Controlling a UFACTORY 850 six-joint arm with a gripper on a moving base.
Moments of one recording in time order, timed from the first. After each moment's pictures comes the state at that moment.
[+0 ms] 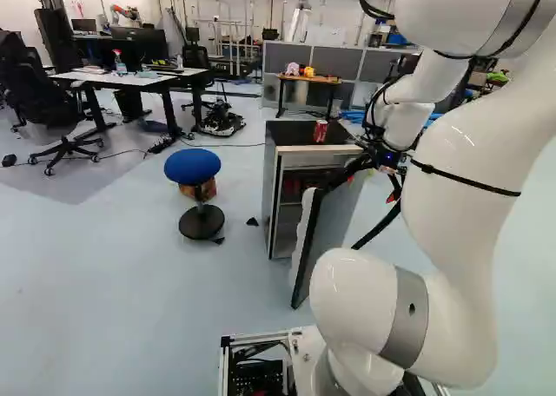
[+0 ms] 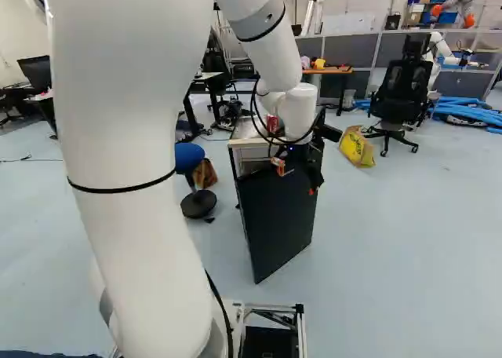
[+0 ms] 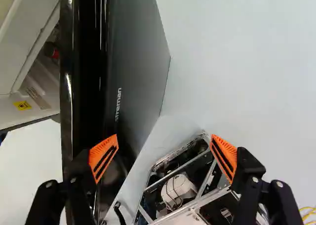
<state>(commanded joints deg) -31.6 -14.7 -53.5 10.2 -28.7 0.0</state>
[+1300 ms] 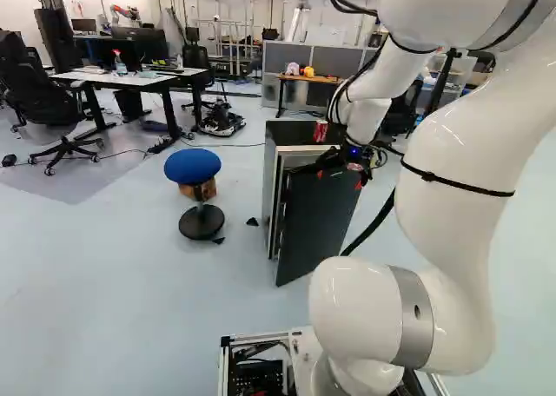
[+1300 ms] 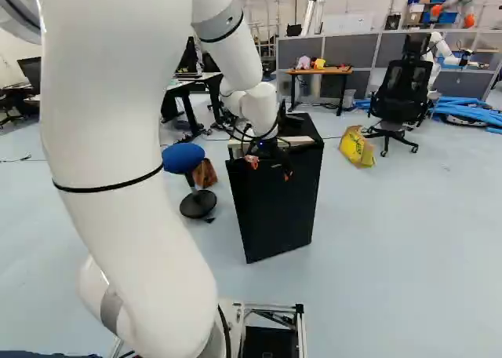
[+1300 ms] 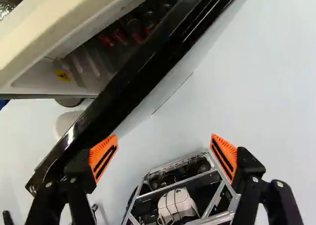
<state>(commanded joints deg) -18.1 -13.0 -51.3 7.6 -22.6 0.0</state>
